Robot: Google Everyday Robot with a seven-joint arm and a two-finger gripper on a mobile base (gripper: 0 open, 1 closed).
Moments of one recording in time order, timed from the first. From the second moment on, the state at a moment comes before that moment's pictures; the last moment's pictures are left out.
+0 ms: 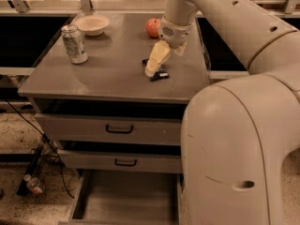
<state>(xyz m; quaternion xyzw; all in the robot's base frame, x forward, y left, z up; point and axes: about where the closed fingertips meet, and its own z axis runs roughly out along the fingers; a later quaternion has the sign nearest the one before) 0.678 -0.066 0.849 -0.44 0.89 0.08 0.06</state>
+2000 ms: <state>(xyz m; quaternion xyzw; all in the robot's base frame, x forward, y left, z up) 0.698 -0.050 0.824 -0.43 0.89 0.09 0.05</state>
